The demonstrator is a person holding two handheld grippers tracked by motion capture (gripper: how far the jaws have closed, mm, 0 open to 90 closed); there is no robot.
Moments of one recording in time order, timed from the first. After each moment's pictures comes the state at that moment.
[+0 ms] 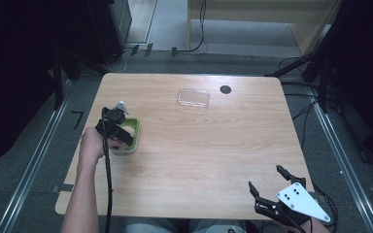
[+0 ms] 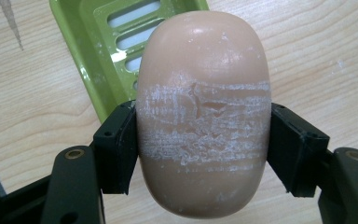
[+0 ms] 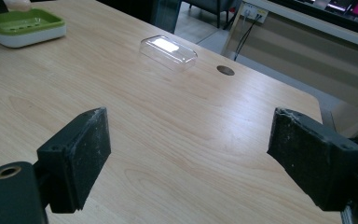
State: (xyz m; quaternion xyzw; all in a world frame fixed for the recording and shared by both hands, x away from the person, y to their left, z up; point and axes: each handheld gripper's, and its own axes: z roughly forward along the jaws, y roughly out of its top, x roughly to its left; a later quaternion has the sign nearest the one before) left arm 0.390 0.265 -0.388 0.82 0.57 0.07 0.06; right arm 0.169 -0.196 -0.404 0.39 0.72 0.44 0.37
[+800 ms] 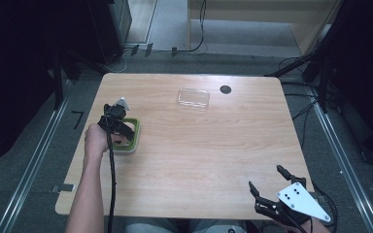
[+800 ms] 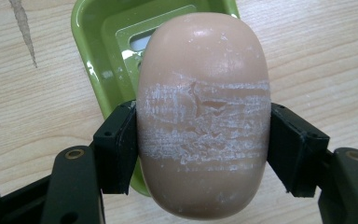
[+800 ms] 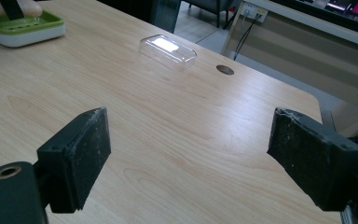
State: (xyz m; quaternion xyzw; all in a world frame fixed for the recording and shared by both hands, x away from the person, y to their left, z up) left arm 0.414 0.271 -0.404 0.80 0.59 0.08 0.06; right arm 0.169 -0.197 -0.405 0.39 0.72 0.44 0.37
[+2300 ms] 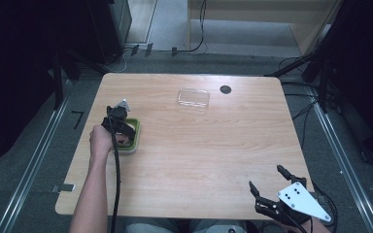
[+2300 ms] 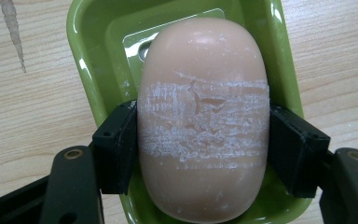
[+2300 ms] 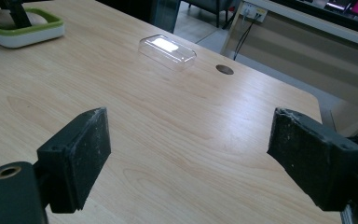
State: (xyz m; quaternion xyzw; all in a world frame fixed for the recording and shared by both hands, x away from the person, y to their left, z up) left arm 0.427 0.274 -0.429 0.79 0.61 0.09 0.05; right arm 0.170 -0.197 -0.405 0.39 0.72 0.44 0.36
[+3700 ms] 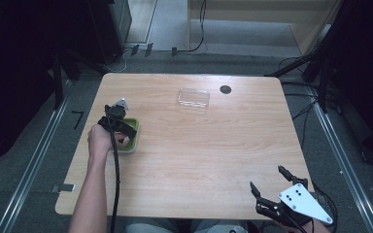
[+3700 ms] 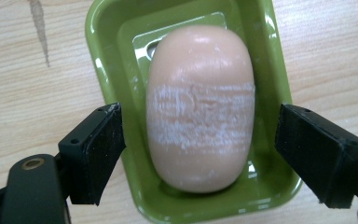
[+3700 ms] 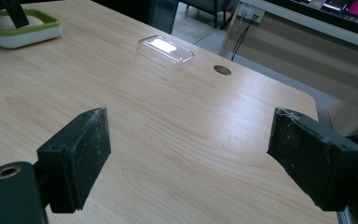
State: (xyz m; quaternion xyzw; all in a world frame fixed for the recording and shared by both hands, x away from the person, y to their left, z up) left arm 0.419 0.274 -0.415 0.78 0.62 0.10 0.05; right arm 0.167 -0.199 -0.404 0.40 0.72 0.44 0.37
